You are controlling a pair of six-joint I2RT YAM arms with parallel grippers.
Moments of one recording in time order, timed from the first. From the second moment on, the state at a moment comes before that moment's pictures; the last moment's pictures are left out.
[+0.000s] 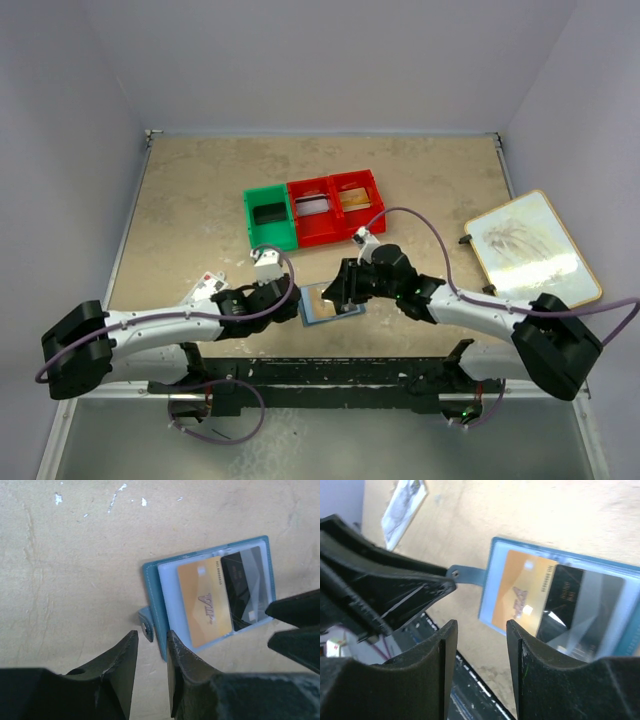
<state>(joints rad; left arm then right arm) -1.10 1.16 0.54 -0.30 -0.51 -1.06 0.80 1.26 0.49 0.23 -0.28 0.75</state>
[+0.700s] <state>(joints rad) -1.15 1.31 0.62 -0.18 -0.41 -1.01 0.78 1.38 0.42 0.28 -0.28 0.79</state>
